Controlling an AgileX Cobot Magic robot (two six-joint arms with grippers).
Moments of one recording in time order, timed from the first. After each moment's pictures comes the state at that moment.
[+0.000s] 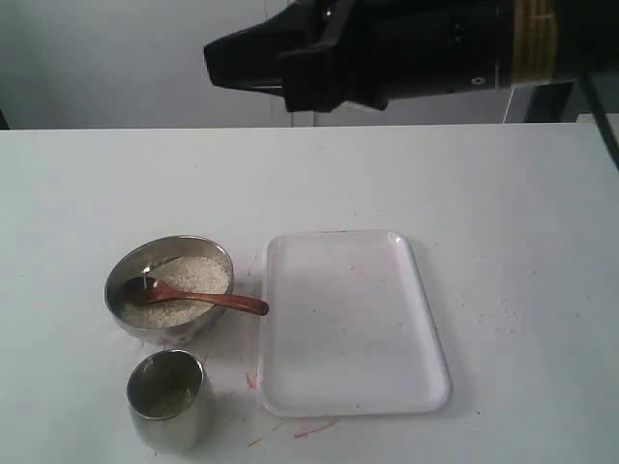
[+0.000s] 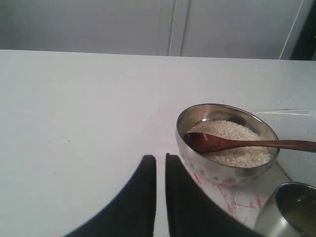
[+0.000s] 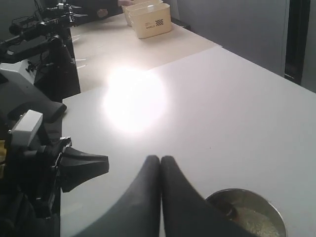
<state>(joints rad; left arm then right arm) -0.06 0.00 0.00 -0.18 0.03 -0.05 0.37 1.31 -1.12 -1.75 -0.80 1.81</state>
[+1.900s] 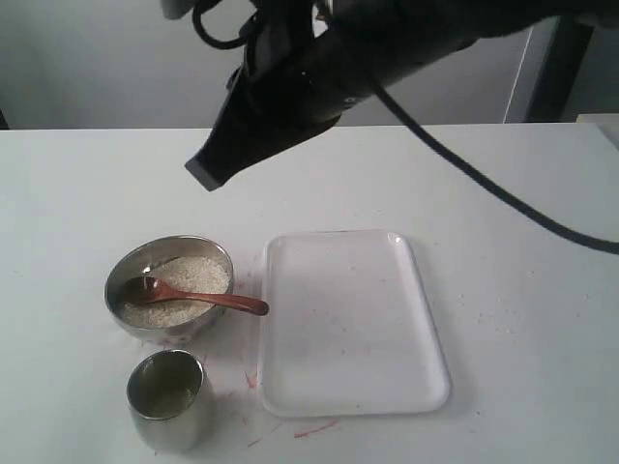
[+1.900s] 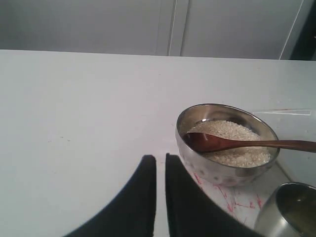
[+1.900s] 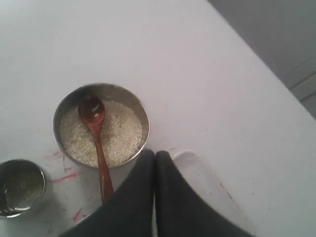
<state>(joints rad) -0.06 0.00 0.00 -0.18 0.03 -0.05 0.69 1.50 -1.41 -0.06 0.68 -0.22</state>
